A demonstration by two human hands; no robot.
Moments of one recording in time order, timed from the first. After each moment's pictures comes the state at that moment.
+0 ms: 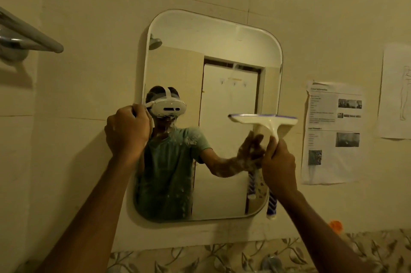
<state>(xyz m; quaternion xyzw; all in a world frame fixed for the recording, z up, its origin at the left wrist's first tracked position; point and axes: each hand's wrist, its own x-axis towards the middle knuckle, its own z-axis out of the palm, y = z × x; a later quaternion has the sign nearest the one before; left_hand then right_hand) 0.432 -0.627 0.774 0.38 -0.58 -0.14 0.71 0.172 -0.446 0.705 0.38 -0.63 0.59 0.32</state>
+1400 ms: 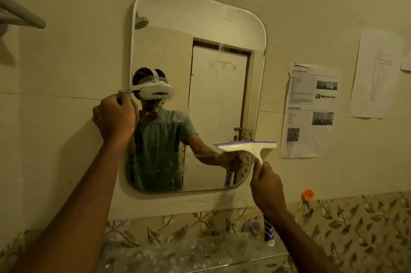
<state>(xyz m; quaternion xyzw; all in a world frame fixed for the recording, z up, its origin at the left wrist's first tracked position) 0.435 -0.629 0.754 0.35 -0.58 -0.17 0.71 0.191 -0.400 0.606 0.37 -0.72 0.53 0.26</state>
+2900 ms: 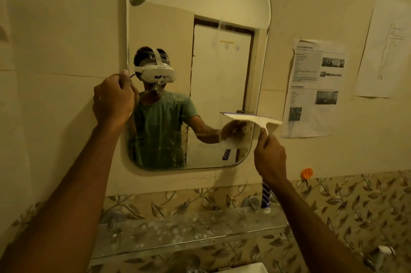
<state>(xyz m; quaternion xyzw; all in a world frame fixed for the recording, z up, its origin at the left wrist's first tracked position) 0.441 -0.633 0.745 0.35 -0.65 -0.11 0.67 0.190 -0.402 0.626 0.29 -0.74 0.54 0.27</state>
